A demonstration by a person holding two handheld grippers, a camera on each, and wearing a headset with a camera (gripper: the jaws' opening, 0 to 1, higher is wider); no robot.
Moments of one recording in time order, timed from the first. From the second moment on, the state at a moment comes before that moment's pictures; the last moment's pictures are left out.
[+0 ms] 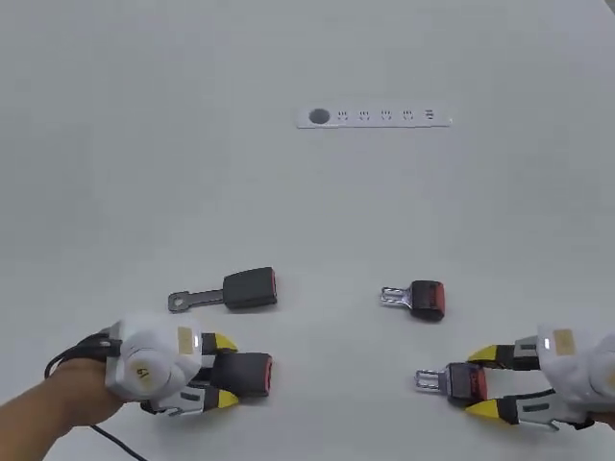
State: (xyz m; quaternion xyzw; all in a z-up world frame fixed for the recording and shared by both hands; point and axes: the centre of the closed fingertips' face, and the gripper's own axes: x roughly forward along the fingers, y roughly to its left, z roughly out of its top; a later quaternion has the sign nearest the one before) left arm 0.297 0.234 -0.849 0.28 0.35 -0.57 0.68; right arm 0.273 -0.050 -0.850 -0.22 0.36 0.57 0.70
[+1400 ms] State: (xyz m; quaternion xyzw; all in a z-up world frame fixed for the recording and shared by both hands) left arm 0.297 0.235 -0.851 0.31 0.36 -0.59 0.66; right arm 0.280 0.058 -0.849 -0.17 0.31 0.60 0.72
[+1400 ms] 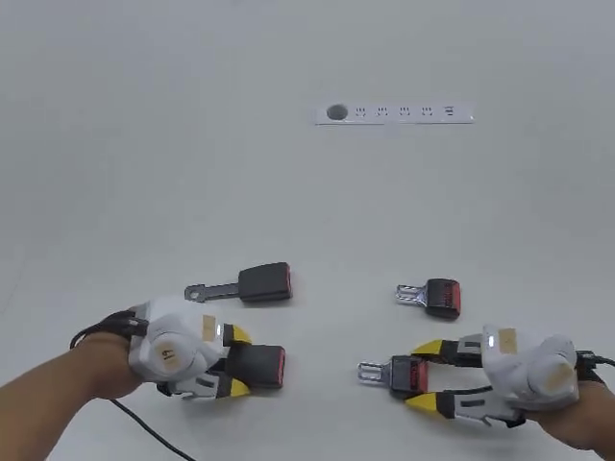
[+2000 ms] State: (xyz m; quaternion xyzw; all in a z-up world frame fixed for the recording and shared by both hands) left arm 0.296 0.235 -0.851 0.32 0.36 -0.59 0.65; right arm 0.284 0.141 -0.849 -0.16 0.28 0.63 0.71
